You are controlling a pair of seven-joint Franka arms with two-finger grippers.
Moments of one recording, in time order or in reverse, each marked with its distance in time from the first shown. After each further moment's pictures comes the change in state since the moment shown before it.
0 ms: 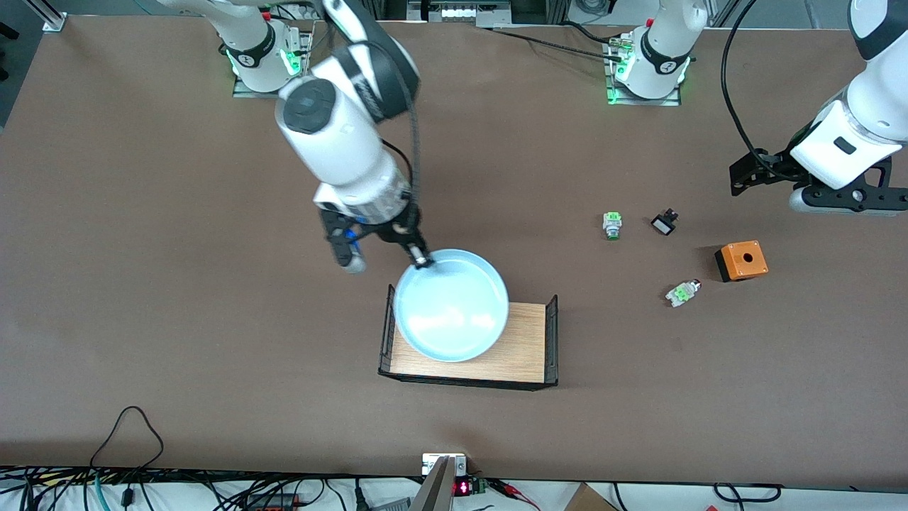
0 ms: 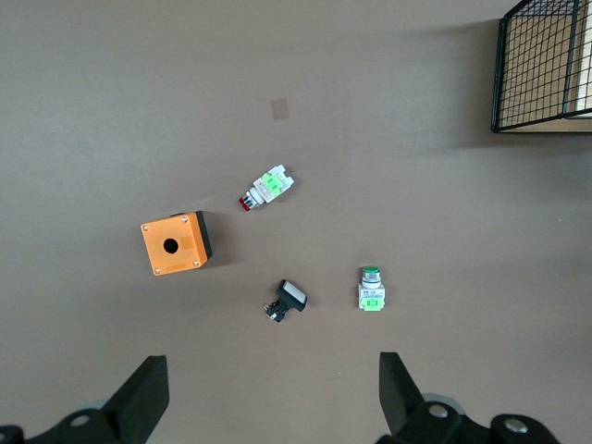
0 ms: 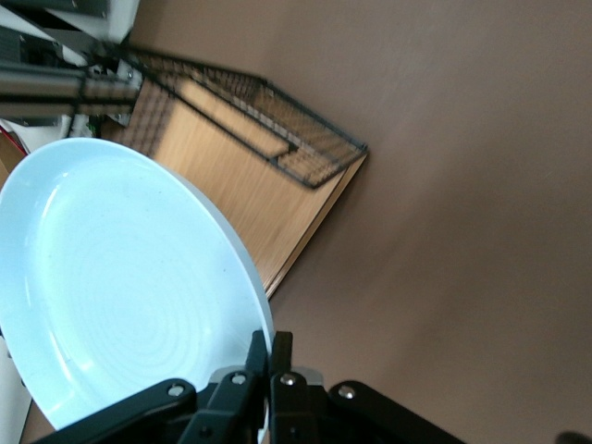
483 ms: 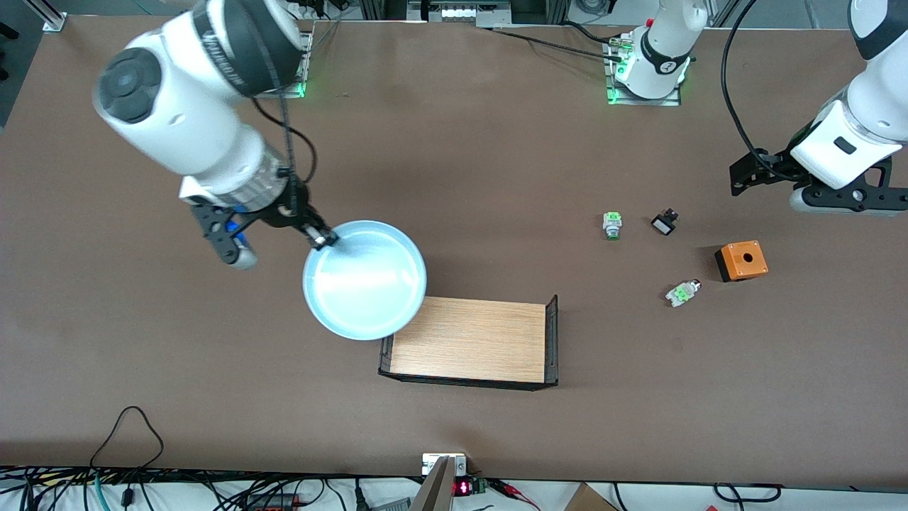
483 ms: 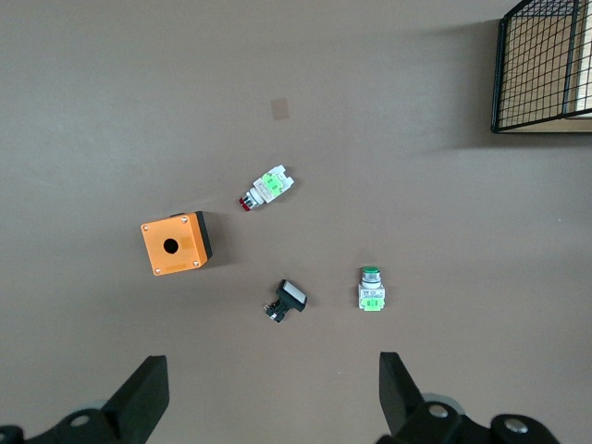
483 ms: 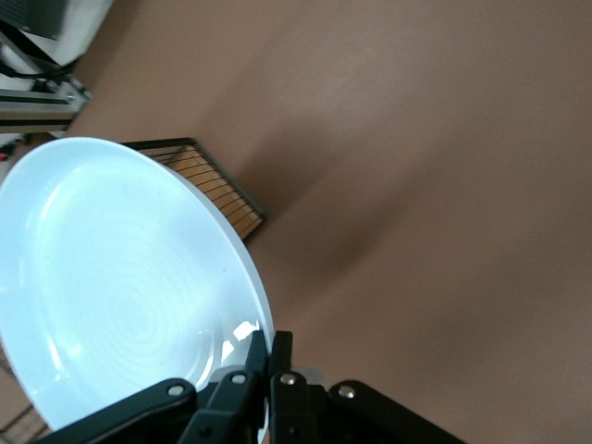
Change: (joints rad) left arm 0.000 0.000 0.000 0.000 0.000 0.000 0.000; right arm -0.182 -0.157 -0.003 -0.084 0.000 -0.292 -0.427
